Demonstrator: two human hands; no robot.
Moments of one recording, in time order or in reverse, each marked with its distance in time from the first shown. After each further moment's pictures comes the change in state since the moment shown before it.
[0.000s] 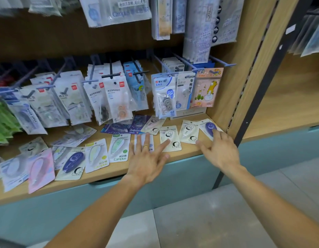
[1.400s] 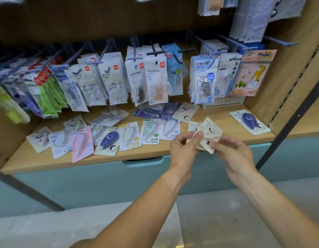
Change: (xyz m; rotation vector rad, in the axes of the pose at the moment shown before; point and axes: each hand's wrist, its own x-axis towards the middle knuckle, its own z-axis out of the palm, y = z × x) left_hand -0.022 0.046 -0.004 -1.827 0.241 -0.552; right_hand -0.065 -0.078 0.016 1.514 -0.140 0.423
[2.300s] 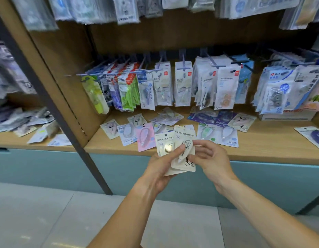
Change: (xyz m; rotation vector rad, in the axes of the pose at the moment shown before) left_hand -0.071 0.097 -0.208 -0.103 0.002 -0.086; right_hand -0.117 0.043 0.159 -0.354 -0.512 -0.109
